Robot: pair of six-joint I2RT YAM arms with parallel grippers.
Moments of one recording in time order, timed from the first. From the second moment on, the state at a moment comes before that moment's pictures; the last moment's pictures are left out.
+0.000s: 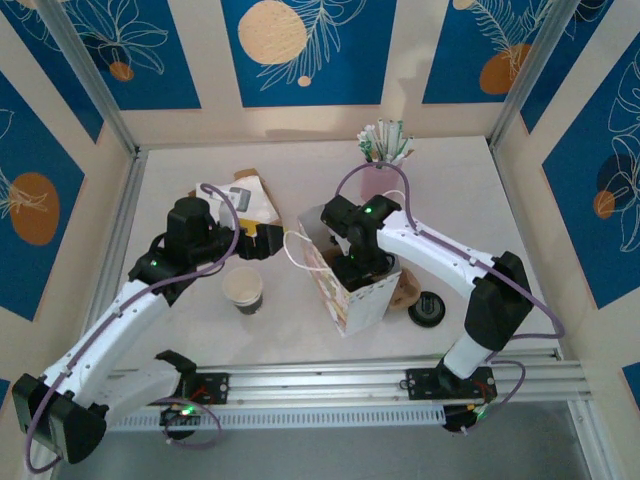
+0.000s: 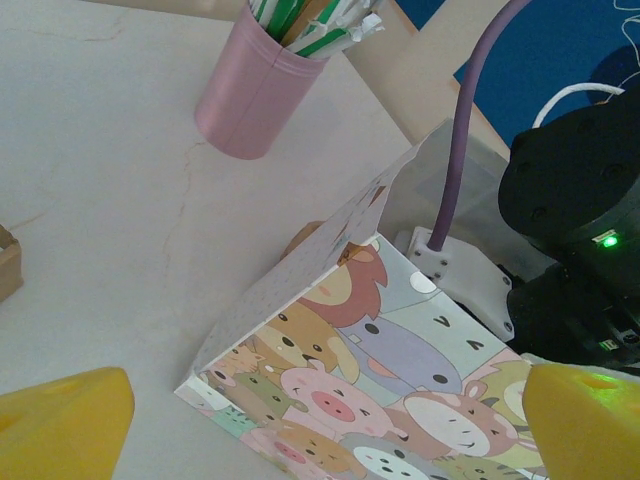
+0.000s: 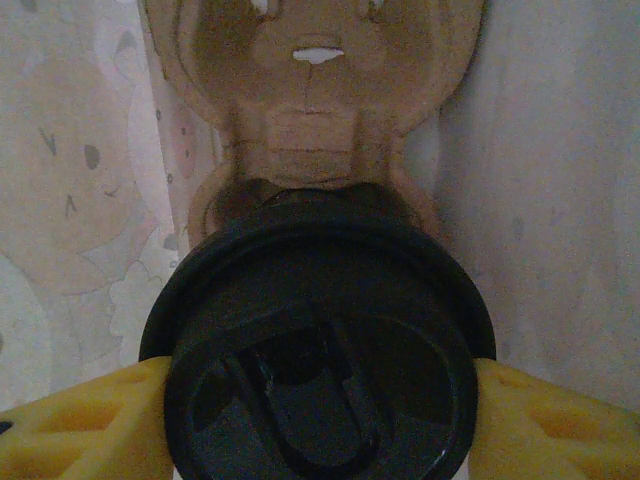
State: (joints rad) left arm -0.47 0.98 0.89 -0.33 0.45 -0.44; right arm 0.77 1.63 1.41 -1.32 -0.06 0.34
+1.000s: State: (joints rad) left arm -0.47 0.99 0.89 -0.33 0.45 -0.44; right arm 0.75 1.63 1.38 -1.29 -0.08 0.32
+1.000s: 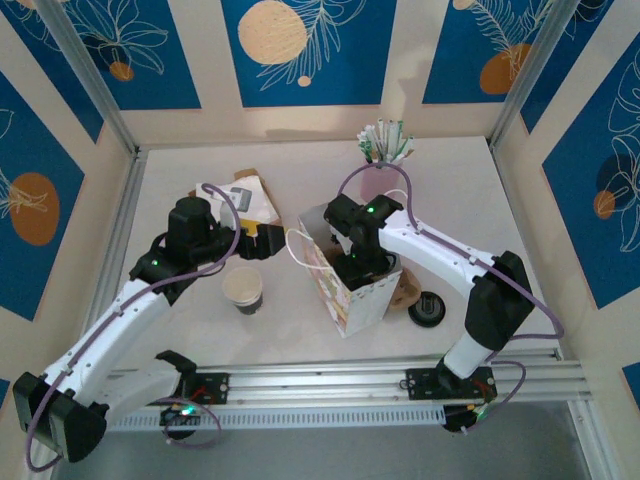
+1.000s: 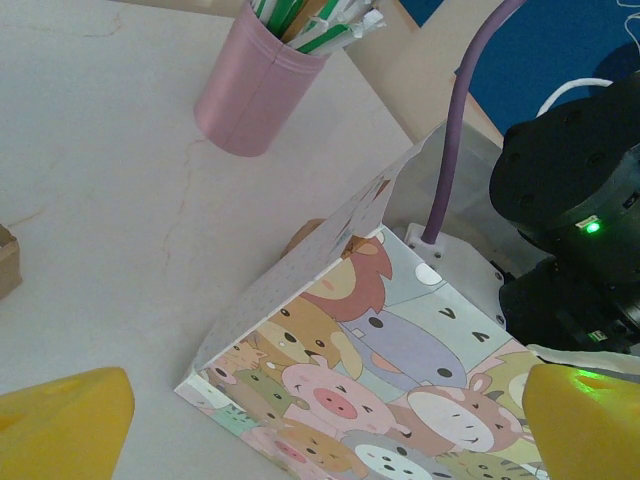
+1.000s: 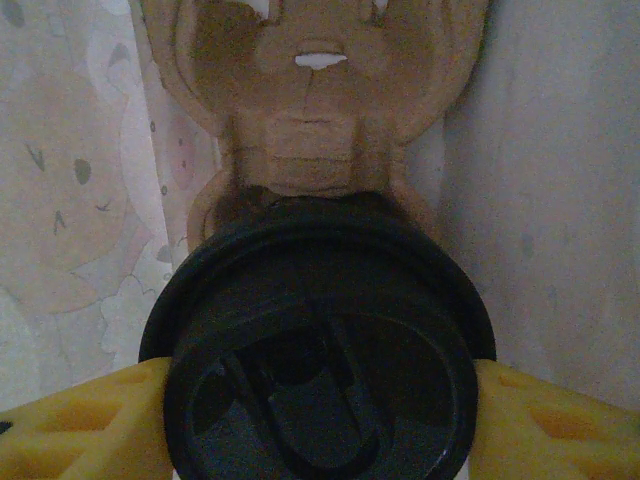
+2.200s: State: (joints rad) left arm -0.47 0.99 0.89 -0.33 0.45 -0.44; right arm 0.73 1.63 1.37 -1.26 -0.11 0.31
